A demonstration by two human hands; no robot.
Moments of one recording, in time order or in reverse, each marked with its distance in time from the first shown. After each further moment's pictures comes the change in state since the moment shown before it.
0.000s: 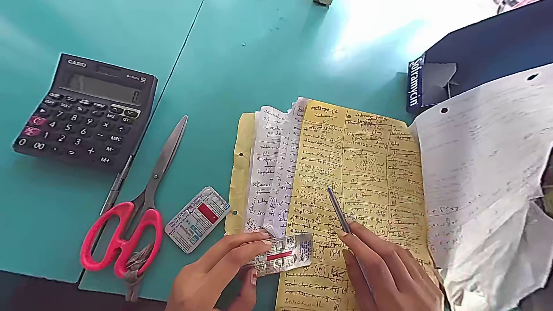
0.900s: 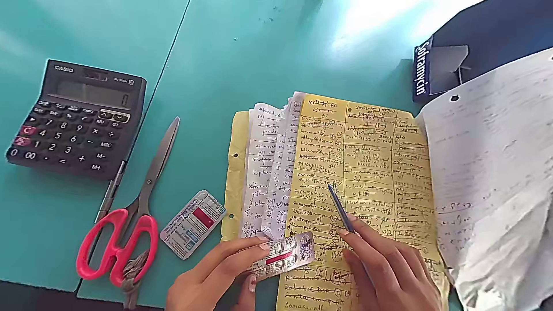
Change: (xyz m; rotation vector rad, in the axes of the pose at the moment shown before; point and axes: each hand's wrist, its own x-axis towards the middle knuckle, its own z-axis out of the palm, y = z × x) left_hand 0.000 0.002 0.000 0.024 -0.004 -0.005; right_hand -0.006 0.002 0.006 0.057 -0.035 0.050
